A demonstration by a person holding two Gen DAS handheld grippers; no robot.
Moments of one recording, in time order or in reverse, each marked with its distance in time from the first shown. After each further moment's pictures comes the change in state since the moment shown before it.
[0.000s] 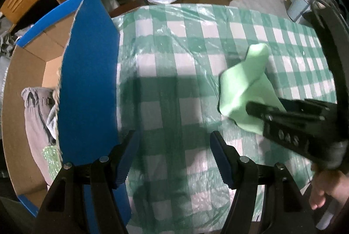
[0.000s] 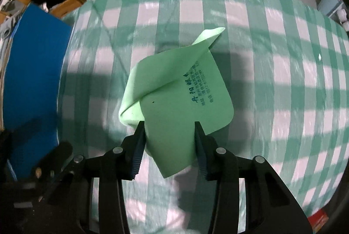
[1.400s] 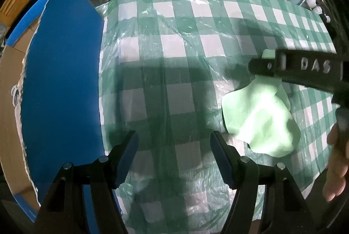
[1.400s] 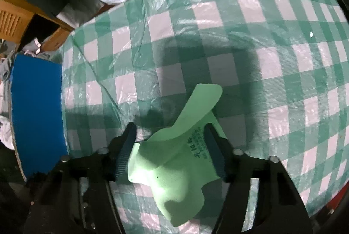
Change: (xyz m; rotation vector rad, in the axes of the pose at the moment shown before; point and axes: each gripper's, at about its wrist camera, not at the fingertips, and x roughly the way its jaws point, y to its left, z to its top) left arm 0.033 -0.024 0.002 0.028 0.055 0.019; right arm -0.003 -0.038 0.015 0.216 -0.035 0.071
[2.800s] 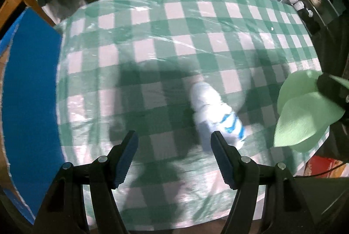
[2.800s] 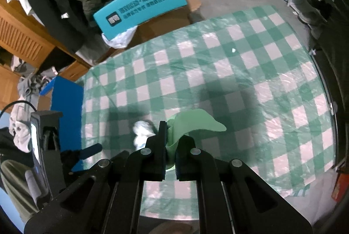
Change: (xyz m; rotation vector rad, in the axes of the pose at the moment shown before) left arm -0.020 -0.083 -0.002 0.035 -0.003 -0.106; right arm -0.129 -0.081 -0.062 0.032 -0.267 0.058
